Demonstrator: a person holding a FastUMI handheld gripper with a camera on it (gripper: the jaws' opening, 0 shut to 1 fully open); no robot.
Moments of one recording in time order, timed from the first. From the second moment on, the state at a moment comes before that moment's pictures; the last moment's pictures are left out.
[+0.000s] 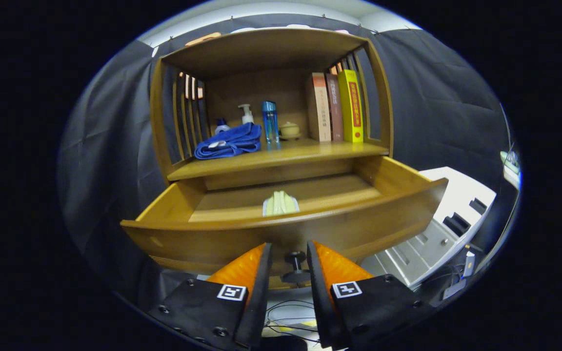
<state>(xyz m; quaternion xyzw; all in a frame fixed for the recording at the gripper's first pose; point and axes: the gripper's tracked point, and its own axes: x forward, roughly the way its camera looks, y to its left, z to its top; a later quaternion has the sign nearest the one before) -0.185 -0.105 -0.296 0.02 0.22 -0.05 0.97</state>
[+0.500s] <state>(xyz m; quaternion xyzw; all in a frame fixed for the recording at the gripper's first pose) -0.075 -0.062 -0.275 -0.04 0.28 0.01 0.96</state>
